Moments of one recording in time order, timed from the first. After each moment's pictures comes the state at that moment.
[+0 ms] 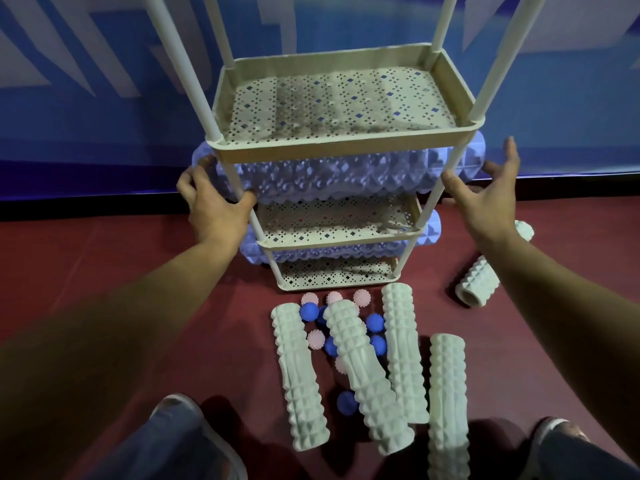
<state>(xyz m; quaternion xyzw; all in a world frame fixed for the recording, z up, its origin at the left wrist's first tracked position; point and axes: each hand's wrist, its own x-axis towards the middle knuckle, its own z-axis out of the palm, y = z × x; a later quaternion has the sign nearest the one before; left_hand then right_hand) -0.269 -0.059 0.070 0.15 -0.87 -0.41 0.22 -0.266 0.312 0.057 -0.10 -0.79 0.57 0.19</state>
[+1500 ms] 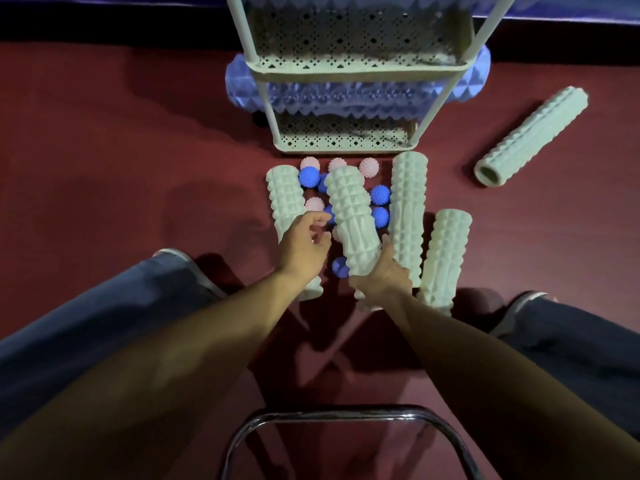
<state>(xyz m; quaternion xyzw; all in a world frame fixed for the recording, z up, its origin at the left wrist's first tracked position) -0.054 0.023 -0.123 0.15 -0.84 -0.51 -0.12 -0.024 0.188 -0.173 -0.22 -0.89 0.24 -0.33</state>
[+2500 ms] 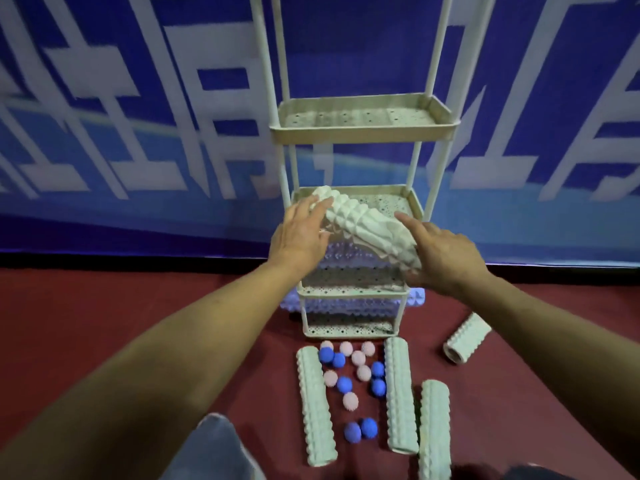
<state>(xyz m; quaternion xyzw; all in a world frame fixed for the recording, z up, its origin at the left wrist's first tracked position) -0.145 -0.004 0.278 -0.08 -0.97 -0.17 0.16 -0.125 0.253 0.271 0.15 -0.98 0.02 0.11</state>
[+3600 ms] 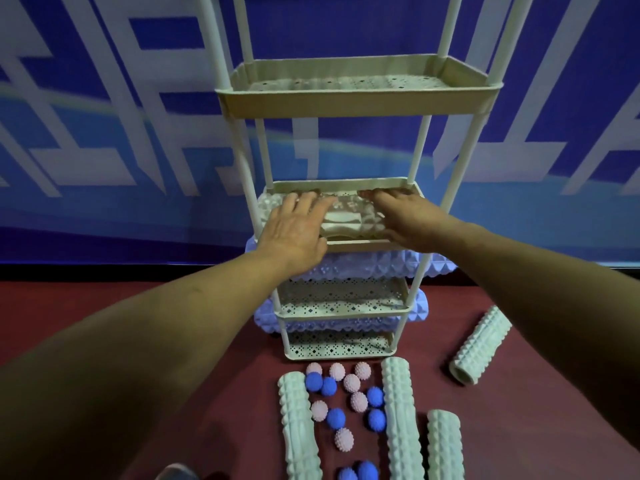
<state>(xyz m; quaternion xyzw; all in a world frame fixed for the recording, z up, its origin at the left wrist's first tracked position) -0.255 0.001 0.230 -0.16 -0.98 -0.04 0.13 -0.310 0.241 0.222 0.27 -0.96 0.06 0.08</state>
